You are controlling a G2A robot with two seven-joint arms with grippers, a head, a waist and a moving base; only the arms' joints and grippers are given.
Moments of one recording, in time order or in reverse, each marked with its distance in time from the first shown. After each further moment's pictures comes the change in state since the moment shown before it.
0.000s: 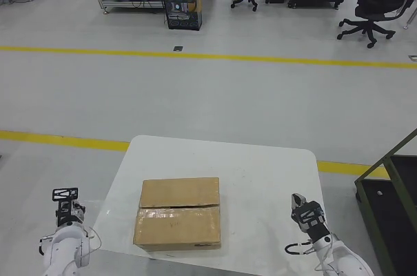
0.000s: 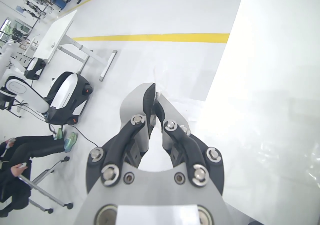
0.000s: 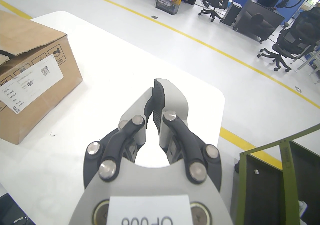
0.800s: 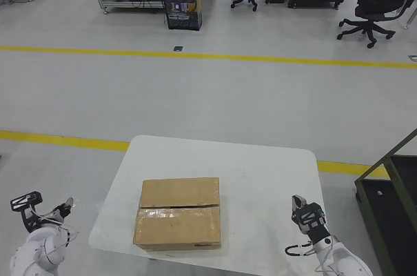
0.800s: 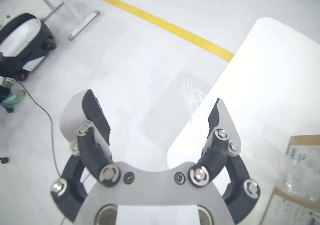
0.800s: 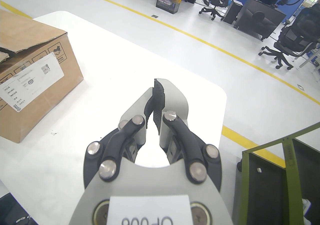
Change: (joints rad) left arm -0.011 0.005 -0.219 -0.033 -0.407 -0.081 -0.125; right arm -0.003 -0.001 -0.004 0.020 0.010 0.001 -0.017
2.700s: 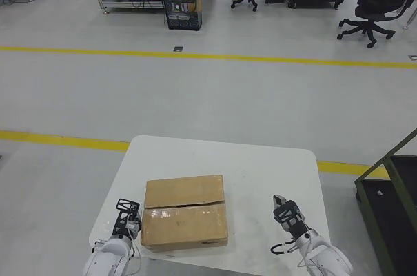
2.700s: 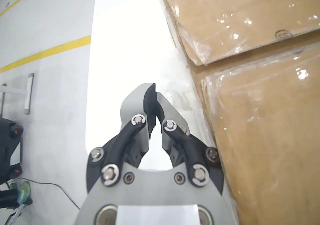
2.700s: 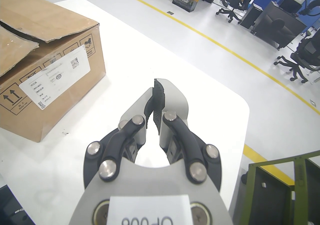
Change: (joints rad) left arm 0.144 -0.035 0.490 -0.151 0.330 -0.153 0.084; right arm 0.112 -0.011 -0.140 0.089 -0.079 0.014 0.030
